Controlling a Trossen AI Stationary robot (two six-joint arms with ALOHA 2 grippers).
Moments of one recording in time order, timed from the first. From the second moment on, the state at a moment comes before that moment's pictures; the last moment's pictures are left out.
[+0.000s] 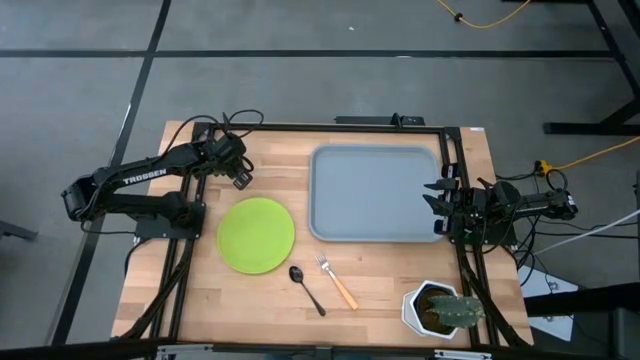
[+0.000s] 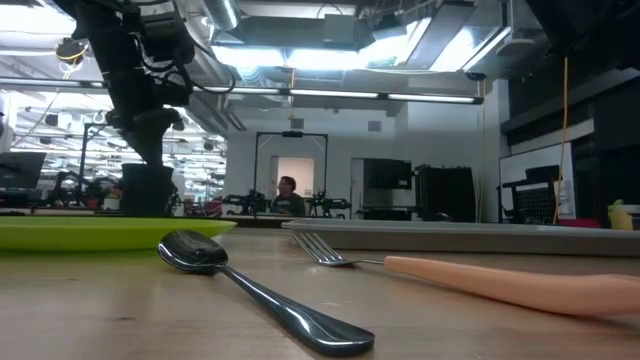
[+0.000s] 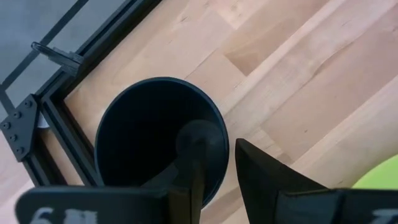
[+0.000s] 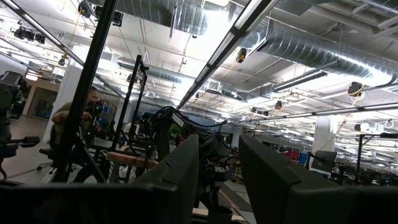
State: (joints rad) left arm 0.57 1.00 0.67 -0.73 -0.33 -0.18; right arm 0.15 0.04 0.01 0.56 0.17 -0.32
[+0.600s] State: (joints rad) left arm 0.56 1.00 0.66 -0.75 -0.35 -0.17; right arm 0.15 0.04 0.01 0.56 0.17 -0.32
